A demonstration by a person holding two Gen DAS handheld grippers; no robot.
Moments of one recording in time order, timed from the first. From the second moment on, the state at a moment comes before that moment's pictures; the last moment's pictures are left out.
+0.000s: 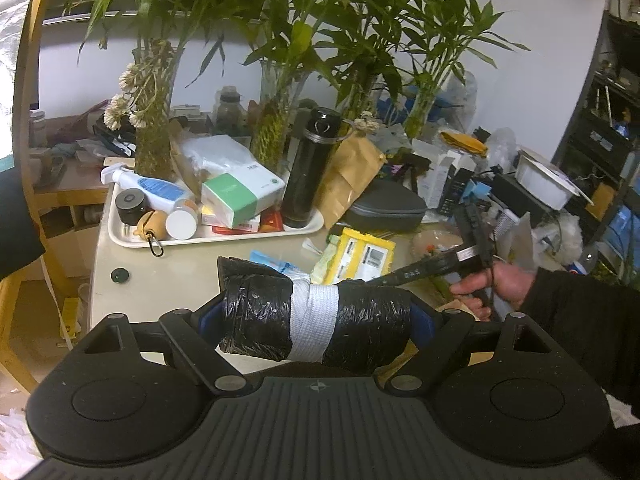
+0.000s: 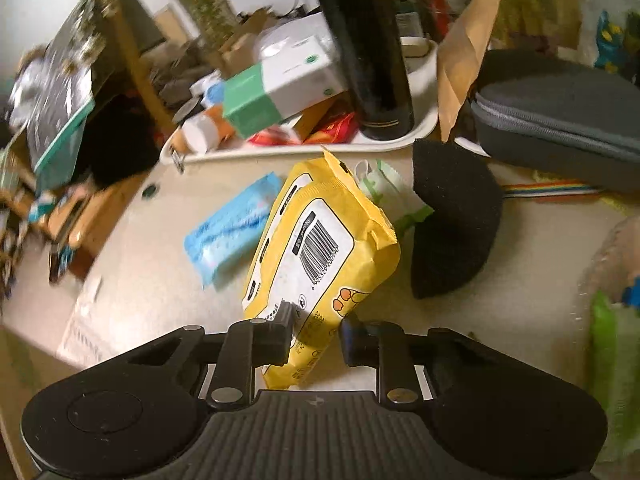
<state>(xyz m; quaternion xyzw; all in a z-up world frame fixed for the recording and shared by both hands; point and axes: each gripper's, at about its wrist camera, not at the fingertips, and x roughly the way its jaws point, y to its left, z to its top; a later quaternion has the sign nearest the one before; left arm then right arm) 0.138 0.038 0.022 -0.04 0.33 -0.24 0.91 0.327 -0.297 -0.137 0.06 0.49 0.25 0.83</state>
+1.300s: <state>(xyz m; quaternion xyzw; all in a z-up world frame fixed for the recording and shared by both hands) 0.120 0.046 0.026 -0.05 0.34 -0.23 0.91 0.345 -0.231 -0.158 -0.13 0.47 0.14 0.86</state>
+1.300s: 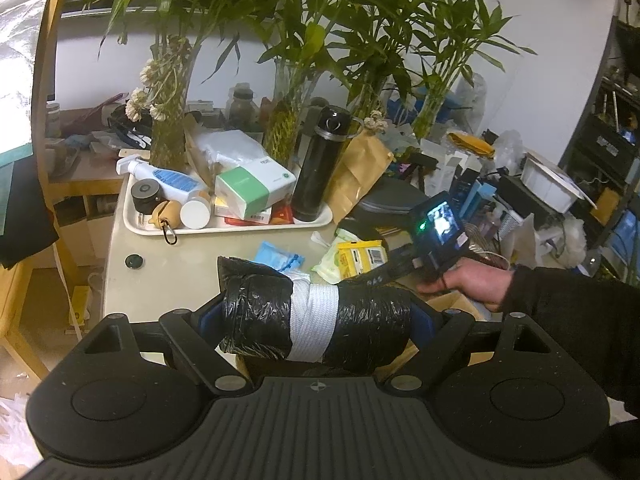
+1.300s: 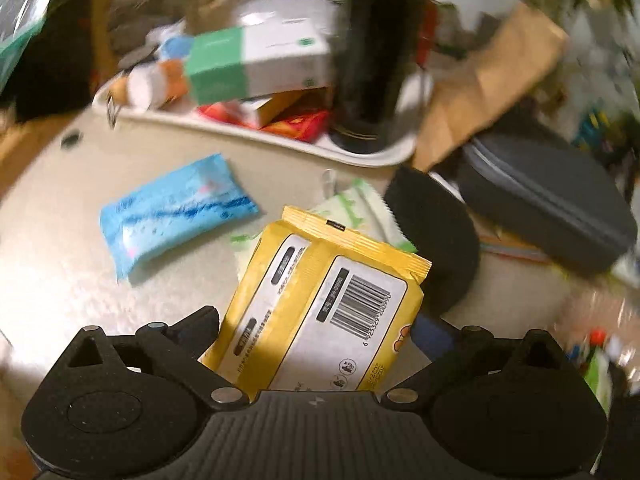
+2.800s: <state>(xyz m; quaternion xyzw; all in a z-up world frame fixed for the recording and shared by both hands) 0.096 0.001 -0.004 0.10 0.46 -0.29 0.83 0.254 -0.325 -0.016 0.04 0.41 0.17 0.89</state>
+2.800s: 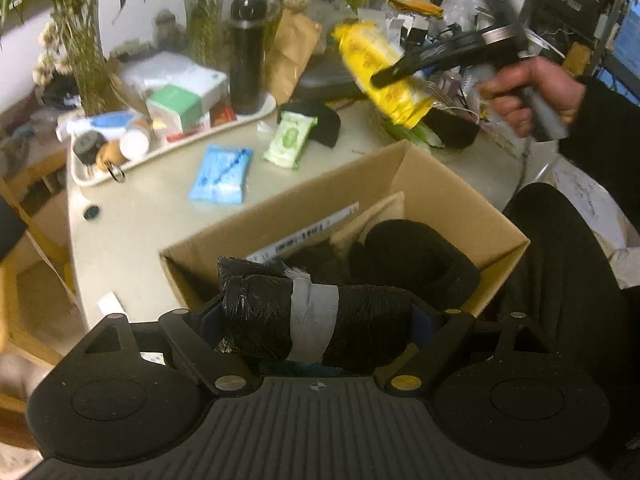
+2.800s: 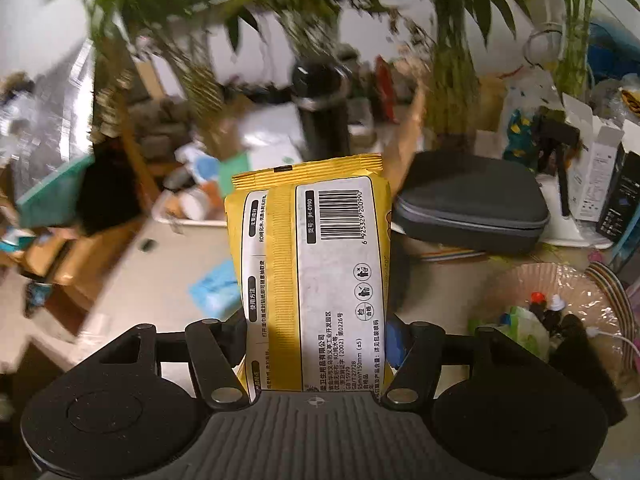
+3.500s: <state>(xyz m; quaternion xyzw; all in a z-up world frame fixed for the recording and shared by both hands) 0.076 0.015 0.014 0.05 0.39 -0.26 0.88 0.170 -0.276 0.047 0.03 0.38 0.31 0.87</state>
